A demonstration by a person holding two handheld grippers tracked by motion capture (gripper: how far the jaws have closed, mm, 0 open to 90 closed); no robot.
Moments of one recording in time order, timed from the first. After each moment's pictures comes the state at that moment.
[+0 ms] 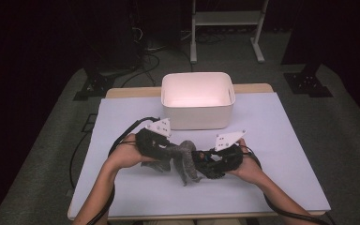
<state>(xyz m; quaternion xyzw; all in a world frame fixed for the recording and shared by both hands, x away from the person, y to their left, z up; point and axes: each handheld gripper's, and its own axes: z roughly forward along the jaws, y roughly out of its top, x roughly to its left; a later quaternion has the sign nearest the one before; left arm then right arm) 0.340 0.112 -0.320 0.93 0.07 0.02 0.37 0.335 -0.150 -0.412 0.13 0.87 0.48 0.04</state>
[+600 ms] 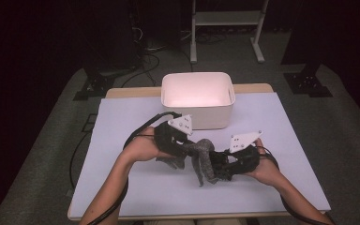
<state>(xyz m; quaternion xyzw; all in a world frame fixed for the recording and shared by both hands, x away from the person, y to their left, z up) 0.338 0.070 -0.296 0.94 0.02 0.03 0.35 0.321 -0.184 -0.394 0.14 0.88 0.45 0.05</state>
